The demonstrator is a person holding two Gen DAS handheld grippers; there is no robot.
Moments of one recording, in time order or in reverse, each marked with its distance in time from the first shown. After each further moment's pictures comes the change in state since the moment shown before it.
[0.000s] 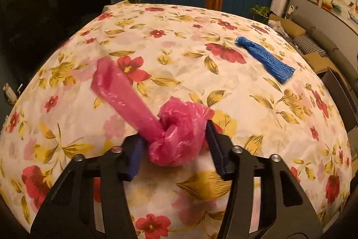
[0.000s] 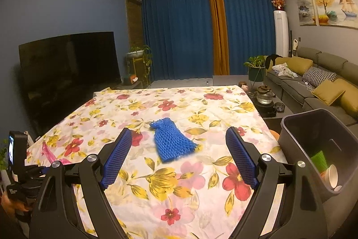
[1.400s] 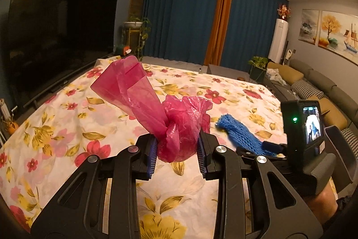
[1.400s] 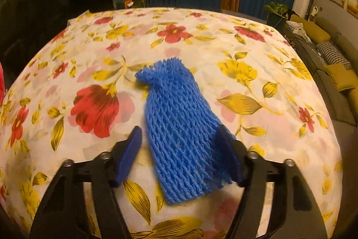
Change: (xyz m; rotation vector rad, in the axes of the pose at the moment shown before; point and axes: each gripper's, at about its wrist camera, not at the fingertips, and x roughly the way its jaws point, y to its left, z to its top) left arm -0.002 -0.051 0.084 -0.080 -0.342 0.003; right arm 0.226 0.035 -0.025 -0.110 0.517 -0.049
